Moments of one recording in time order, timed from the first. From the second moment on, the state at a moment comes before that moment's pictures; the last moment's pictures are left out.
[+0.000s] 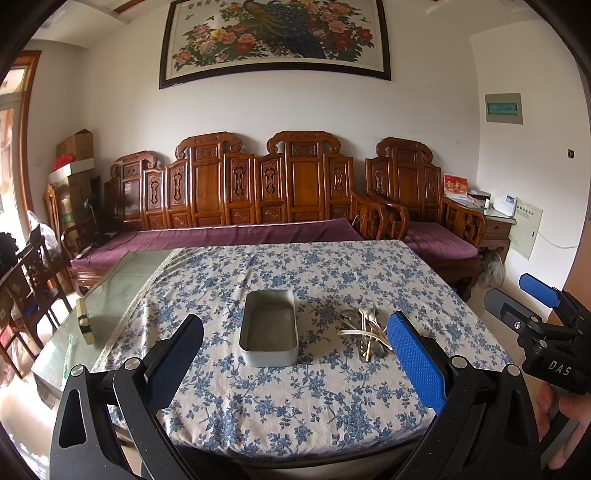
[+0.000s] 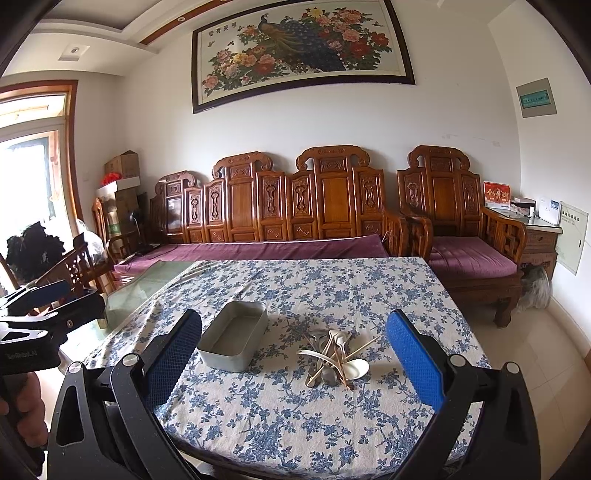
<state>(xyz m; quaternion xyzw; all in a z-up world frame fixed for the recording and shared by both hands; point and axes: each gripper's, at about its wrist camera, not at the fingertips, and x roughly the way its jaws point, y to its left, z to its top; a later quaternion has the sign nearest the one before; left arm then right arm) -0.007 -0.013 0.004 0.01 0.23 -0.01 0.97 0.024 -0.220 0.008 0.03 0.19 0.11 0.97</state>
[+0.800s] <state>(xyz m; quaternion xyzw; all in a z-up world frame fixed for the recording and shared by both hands) 0.047 -0.018 -0.045 0.02 0.30 -0.03 0.95 0.057 -0.235 -0.017 0.02 0.22 0.12 0.97</state>
